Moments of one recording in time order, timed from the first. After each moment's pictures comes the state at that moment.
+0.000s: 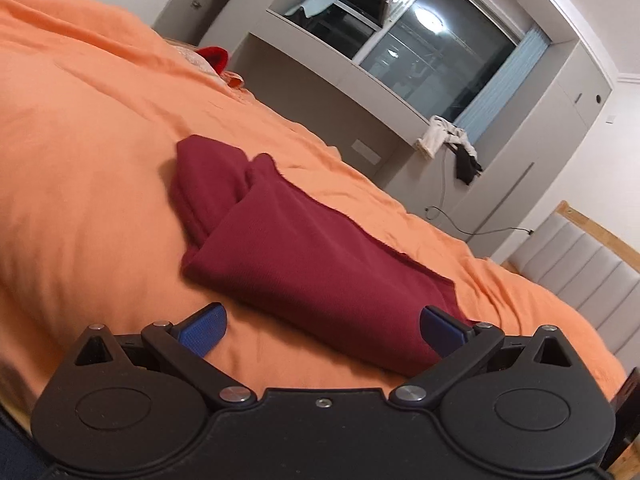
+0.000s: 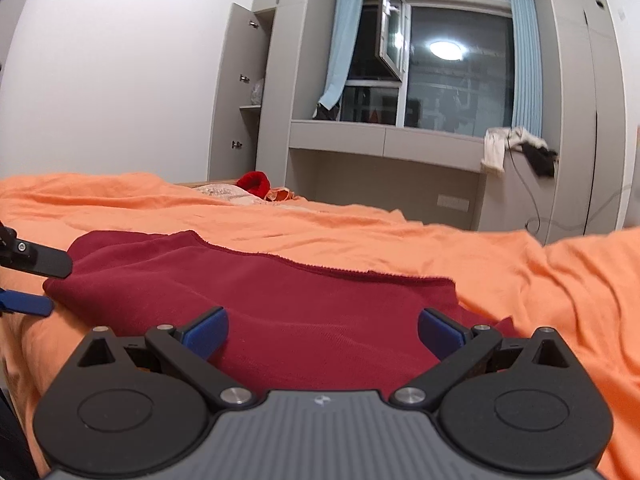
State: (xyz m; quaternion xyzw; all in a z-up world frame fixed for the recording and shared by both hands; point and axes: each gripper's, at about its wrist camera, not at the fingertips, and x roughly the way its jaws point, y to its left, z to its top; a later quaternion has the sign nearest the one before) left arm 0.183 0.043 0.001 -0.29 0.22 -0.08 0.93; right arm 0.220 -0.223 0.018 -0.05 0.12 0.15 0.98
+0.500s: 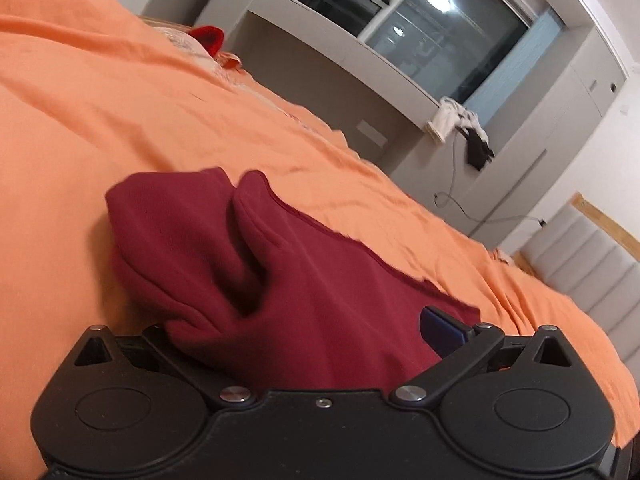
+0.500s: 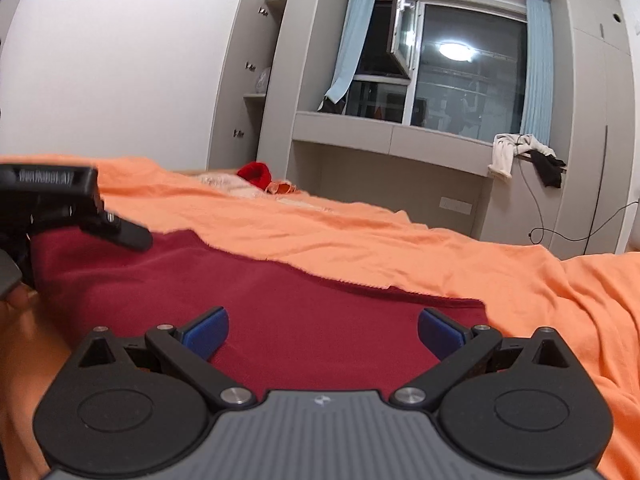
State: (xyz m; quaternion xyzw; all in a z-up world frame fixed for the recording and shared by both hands) left arm 0.295 0.055 0.008 -0.29 0.25 -0.07 0.92; right arm 0.260 -0.176 0.014 -0.09 0.12 0.14 0.98
